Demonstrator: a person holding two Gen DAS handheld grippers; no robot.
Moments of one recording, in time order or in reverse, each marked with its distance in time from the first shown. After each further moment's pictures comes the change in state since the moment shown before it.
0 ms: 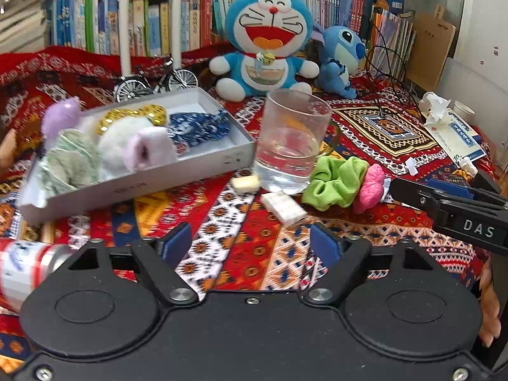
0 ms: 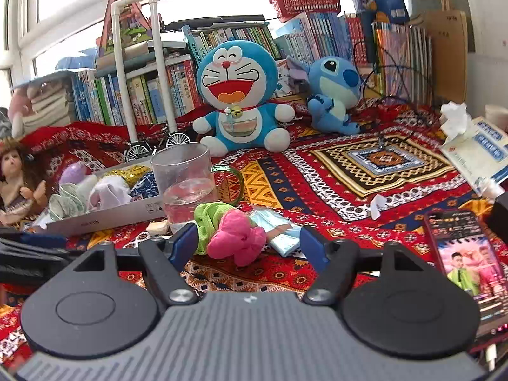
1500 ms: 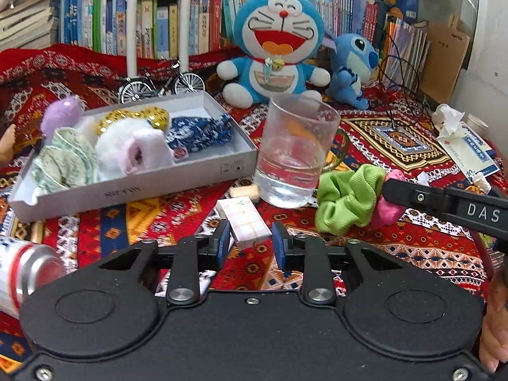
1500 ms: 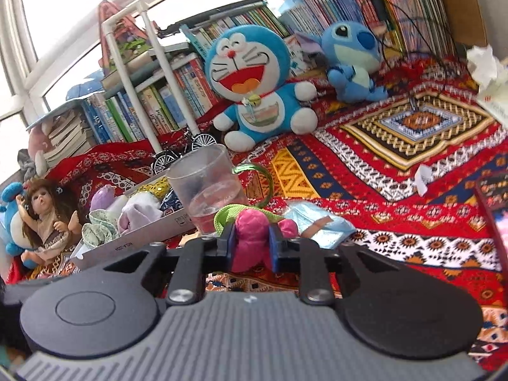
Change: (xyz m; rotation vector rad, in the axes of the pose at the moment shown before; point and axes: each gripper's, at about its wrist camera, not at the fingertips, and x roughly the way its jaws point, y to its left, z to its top) left arm 0.012 -0.006 0.000 -0.039 -0.046 0.050; right arm 0.021 -0.008 0.007 0.146 0.043 0.151
